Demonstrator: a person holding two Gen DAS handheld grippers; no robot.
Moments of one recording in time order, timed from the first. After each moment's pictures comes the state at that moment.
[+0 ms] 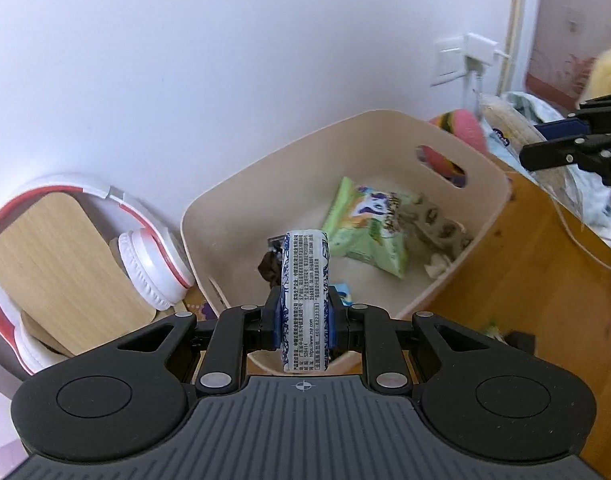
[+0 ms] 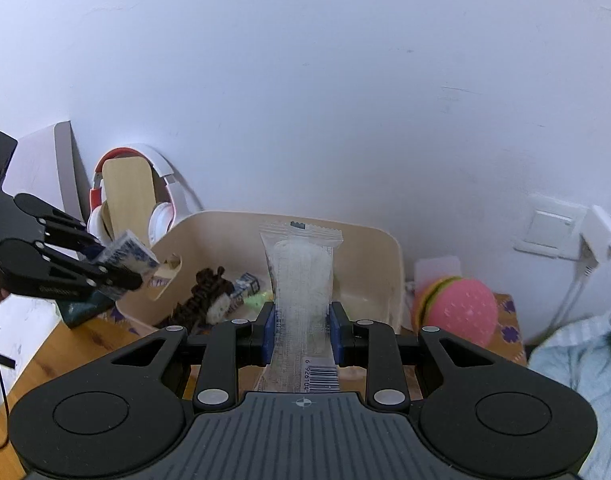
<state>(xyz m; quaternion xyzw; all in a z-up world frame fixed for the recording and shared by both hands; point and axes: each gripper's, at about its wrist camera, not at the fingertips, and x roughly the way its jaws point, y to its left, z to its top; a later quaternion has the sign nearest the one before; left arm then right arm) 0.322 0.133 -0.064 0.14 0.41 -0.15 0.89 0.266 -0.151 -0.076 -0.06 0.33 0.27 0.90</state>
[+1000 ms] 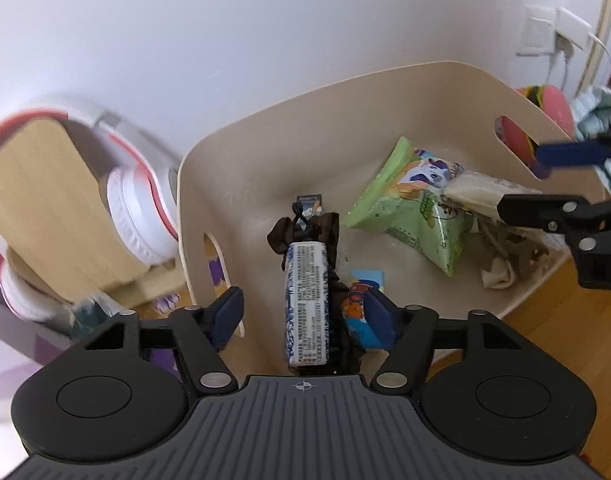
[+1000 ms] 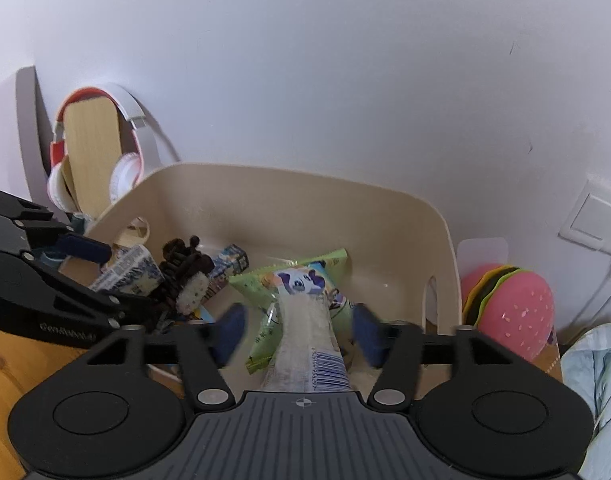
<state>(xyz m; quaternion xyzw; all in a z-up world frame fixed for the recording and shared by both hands) 0.351 0.108 -0.110 0.12 0.46 -0.04 0.88 0.308 -0.102 -0.131 -0.09 0.36 0.25 0.89</state>
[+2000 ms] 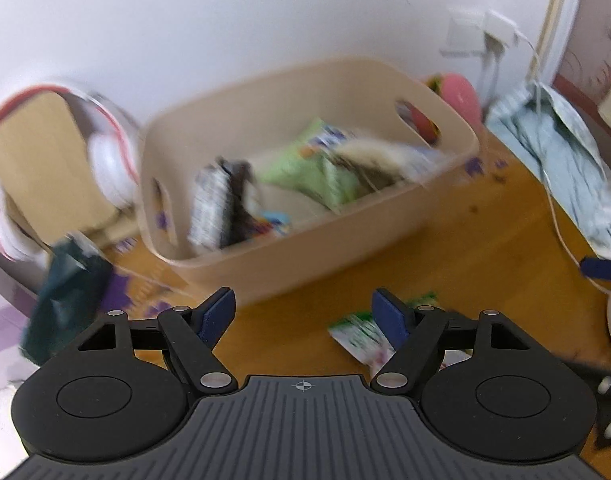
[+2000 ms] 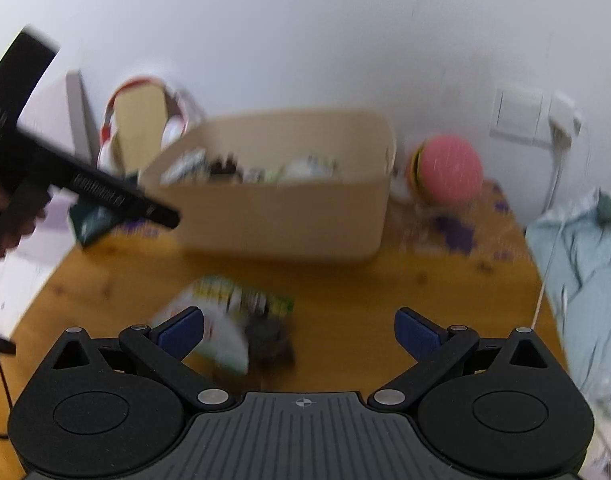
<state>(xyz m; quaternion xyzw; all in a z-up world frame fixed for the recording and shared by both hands) 0.255 0.064 -0.095 0.07 0.47 -0.08 0.88 0.139 -0.193 -0.150 -0.04 0.38 0.24 0.89</state>
